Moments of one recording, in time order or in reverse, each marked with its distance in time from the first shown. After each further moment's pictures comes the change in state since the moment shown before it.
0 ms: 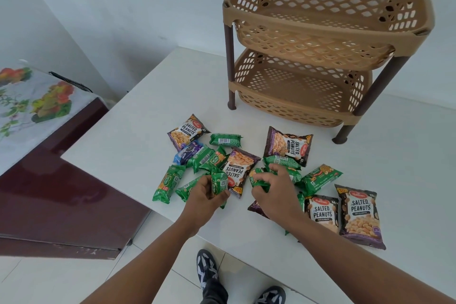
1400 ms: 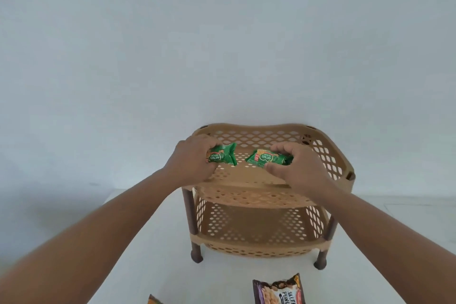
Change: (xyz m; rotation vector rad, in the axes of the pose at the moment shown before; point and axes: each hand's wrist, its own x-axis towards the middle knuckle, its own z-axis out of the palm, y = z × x) left_hand 0.241 0.425 0.029 1.099 -0.109 1.050; right_hand 0.169 -0.177 -0.261 0.016 0.617 -0.142
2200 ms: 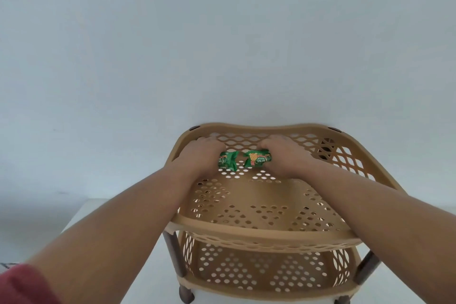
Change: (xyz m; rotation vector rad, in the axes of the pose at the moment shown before) left_hand 0.128 -0.063 0.097 0.355 -0.334 -0.014; right_hand 0.173 0.069 0.070 -0.735 -0.367 -0.119
